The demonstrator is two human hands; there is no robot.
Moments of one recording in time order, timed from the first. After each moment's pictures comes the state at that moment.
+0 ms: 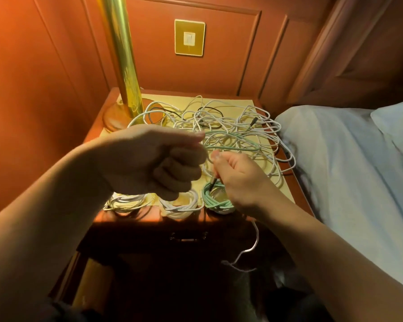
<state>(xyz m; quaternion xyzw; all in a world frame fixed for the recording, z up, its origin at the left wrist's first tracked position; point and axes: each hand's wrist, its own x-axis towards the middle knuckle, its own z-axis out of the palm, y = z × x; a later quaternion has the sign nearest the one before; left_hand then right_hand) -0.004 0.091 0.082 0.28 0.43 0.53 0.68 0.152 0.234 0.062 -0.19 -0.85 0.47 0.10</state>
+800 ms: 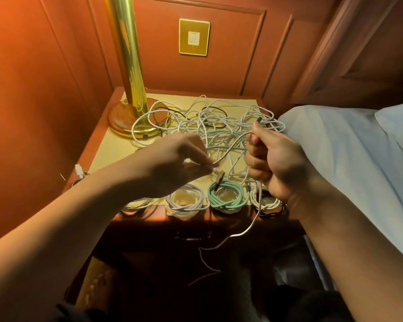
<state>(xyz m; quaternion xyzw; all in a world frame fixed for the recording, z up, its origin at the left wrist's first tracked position) 0.016 0.089 0.084 0.53 0.77 0.30 0.17 0.147 0.267 0.087 -0.26 -0.59 0.75 0.13</state>
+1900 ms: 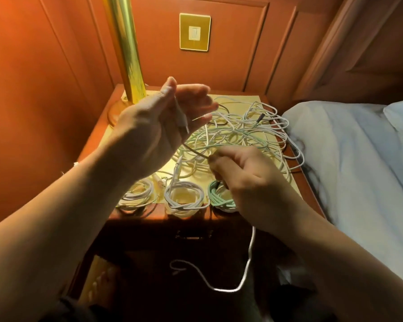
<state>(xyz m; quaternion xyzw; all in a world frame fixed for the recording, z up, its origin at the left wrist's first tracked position) 0.013 0.099 0.101 0.30 0.45 0.76 0.37 0.167 0.212 0.091 -0.09 -0.86 0.49 0.13</state>
